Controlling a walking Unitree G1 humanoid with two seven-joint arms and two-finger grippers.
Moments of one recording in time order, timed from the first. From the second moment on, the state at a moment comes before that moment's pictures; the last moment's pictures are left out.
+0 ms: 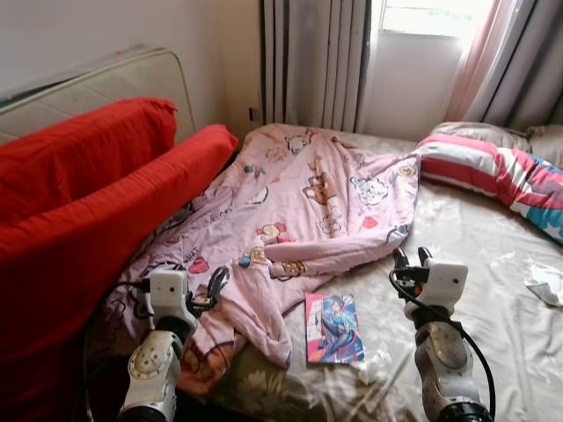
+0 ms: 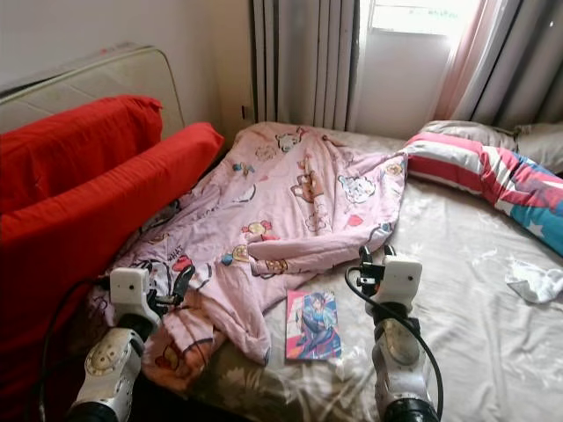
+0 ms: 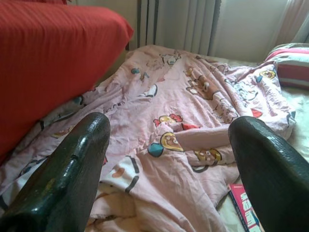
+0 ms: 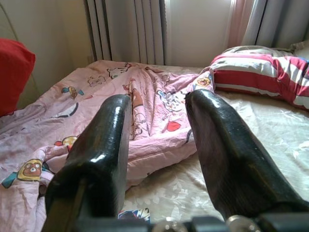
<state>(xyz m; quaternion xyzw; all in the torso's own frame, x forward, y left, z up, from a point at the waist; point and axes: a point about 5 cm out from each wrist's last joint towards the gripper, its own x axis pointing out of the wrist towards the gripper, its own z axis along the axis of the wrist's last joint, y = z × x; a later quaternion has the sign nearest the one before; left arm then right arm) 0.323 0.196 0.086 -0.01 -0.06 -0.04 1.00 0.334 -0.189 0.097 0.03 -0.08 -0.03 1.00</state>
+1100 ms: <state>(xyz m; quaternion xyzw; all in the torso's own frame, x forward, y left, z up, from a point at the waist) 0.261 0.227 0.098 0.03 -0.07 -0.03 1.00 0.279 -0.167 0.094 0.03 -0.08 0.00 1.00</state>
